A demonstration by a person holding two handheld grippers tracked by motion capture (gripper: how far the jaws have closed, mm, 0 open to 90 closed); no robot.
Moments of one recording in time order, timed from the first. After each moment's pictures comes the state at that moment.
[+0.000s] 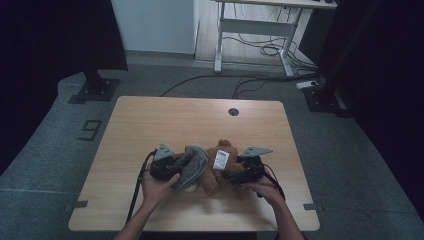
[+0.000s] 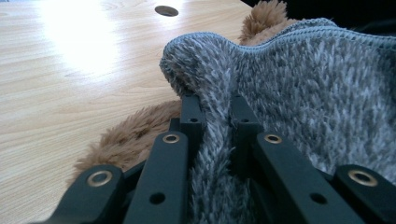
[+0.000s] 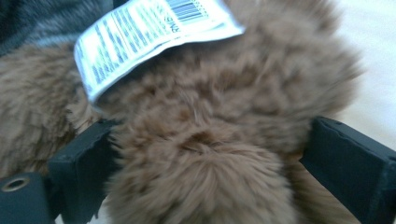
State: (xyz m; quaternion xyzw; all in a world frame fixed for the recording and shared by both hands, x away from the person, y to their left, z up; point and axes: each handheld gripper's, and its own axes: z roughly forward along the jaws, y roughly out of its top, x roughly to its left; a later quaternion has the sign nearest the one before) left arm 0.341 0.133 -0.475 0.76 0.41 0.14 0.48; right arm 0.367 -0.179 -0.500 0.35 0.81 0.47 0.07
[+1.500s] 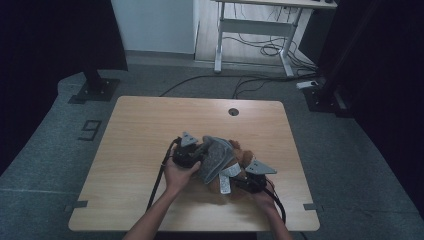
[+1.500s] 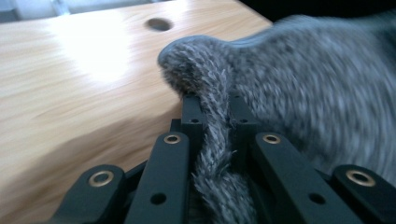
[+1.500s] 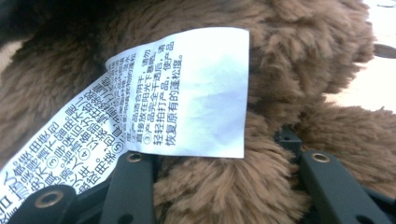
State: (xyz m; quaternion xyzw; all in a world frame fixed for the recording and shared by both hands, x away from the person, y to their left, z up) left arm 0.376 0.084 -0.458 0.76 0.43 0.16 0.45; right arm 0.342 -0.192 -0.539 0.33 0.77 0.51 0.20
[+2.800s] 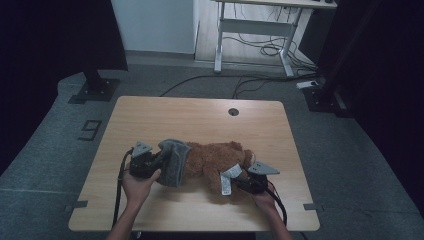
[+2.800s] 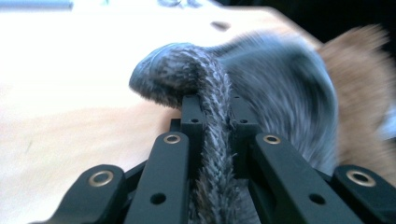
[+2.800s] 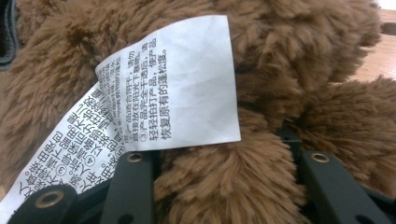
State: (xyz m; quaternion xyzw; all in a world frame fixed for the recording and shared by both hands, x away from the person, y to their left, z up) left arm 0.333 0.170 -0.440 0.72 0.47 0.18 0.48; right arm 0.342 -0.199 -0.547 0.35 0.75 0.53 0.17
